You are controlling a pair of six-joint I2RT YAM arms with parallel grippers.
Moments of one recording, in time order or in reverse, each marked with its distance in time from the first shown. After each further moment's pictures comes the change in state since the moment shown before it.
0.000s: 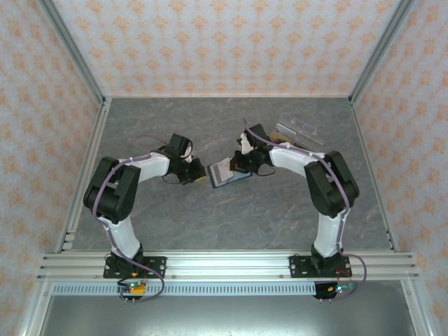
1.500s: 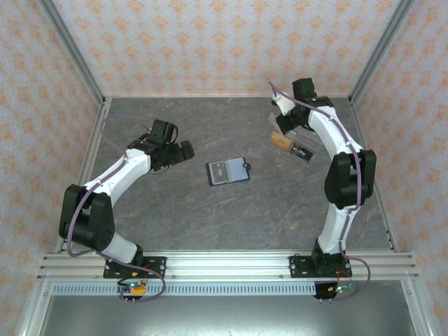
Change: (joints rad) left arm 0.051 -0.289 0.093 -0.274 -0.452 0.083; right arm -0.360 0.076 0.529 -0.458 0.303 -1.014
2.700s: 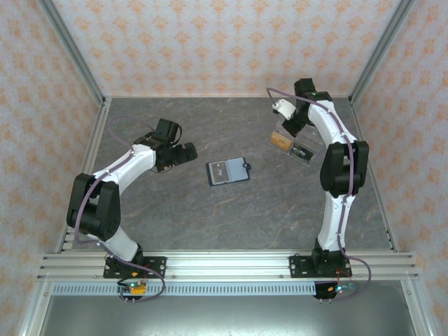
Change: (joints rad) left arm 0.000 0.103 0.036 -0.004 0.042 0.014; right arm -0.046 0.152 0.140 -0.135 0.091 -0.293
